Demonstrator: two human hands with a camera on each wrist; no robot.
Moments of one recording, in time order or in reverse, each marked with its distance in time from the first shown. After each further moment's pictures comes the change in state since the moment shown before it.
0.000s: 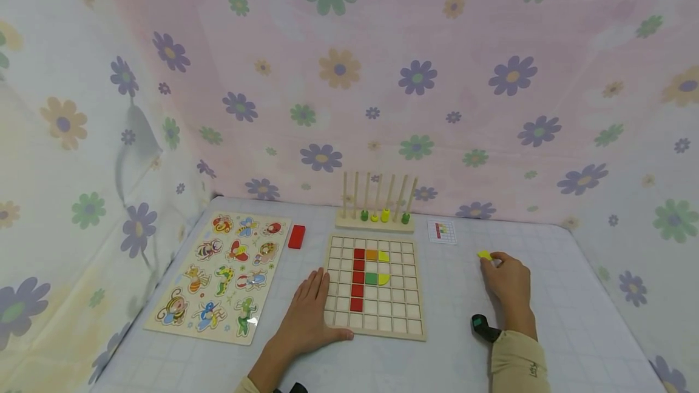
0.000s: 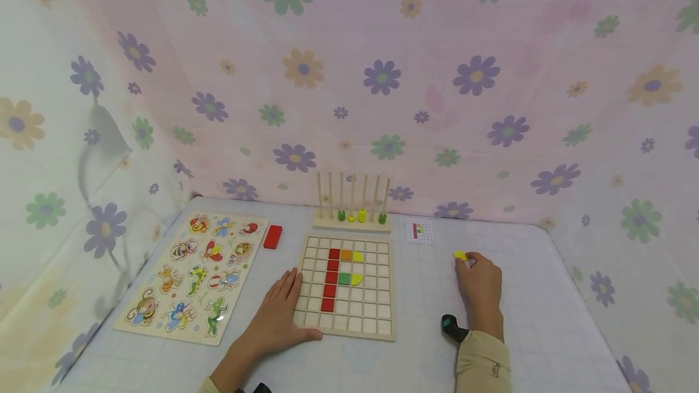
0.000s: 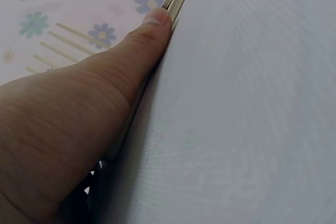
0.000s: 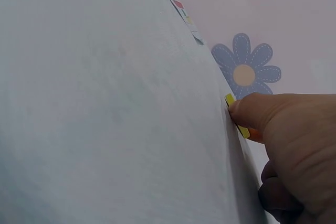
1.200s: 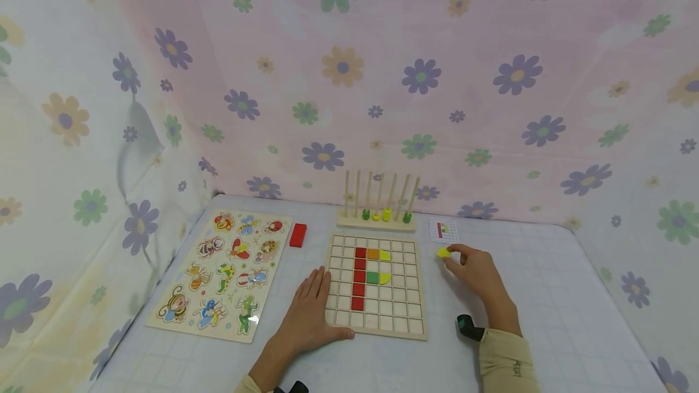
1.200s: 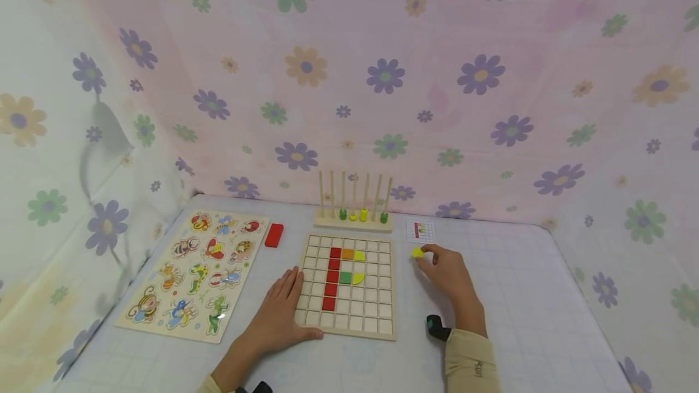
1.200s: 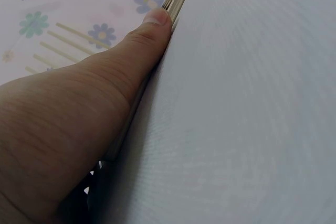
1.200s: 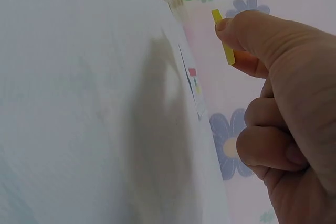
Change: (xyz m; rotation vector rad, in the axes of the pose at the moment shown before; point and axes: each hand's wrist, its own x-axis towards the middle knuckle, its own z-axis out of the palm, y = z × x) left_hand -0.001 0.000 -0.001 0.002 0.007 0.003; right_hand -0.025 -0.065 0.009 0.004 -0.172 -0.387
